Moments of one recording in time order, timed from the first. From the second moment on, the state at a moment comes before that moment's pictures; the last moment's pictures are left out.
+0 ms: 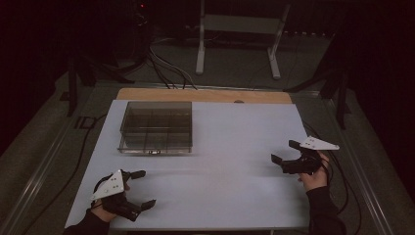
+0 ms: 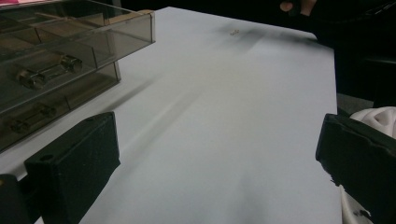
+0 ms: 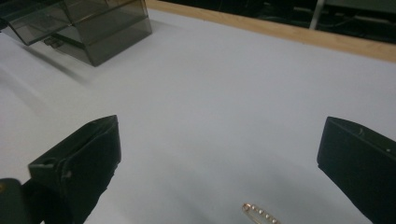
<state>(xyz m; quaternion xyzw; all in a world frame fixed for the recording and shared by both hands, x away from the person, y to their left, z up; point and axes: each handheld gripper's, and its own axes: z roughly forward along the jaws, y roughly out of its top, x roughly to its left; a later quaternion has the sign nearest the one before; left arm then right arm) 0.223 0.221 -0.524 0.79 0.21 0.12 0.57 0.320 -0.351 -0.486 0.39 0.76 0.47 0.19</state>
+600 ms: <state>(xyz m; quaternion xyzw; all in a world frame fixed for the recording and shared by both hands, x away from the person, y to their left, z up) 0.223 0.221 -0.524 0.79 0.21 0.12 0.57 0.339 -0.365 -0.520 0.46 0.77 0.41 0.16</state>
